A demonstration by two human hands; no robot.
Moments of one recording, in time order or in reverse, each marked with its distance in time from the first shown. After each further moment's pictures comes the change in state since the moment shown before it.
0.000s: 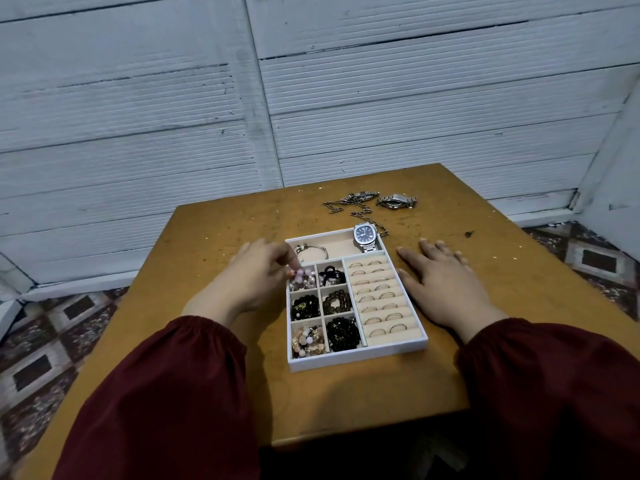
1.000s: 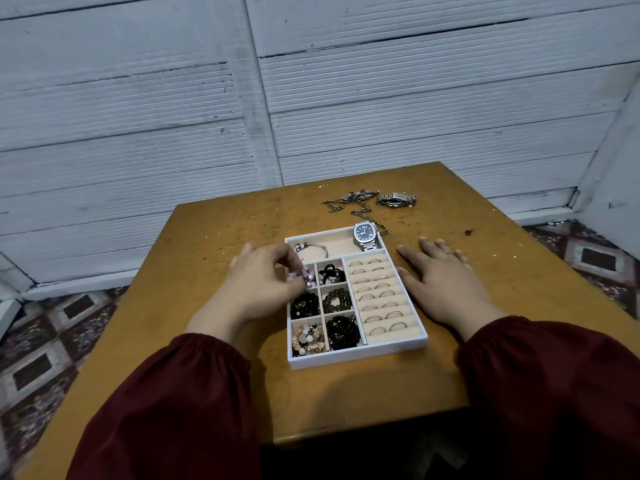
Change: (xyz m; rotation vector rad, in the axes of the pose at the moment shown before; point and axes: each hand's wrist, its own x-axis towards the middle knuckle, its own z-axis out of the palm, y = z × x) left_hand -0.016 0.011 0.006 -0.108 0.100 -0.019; right_hand 0.001 0.001 0.001 0.005 0.007 -0.003
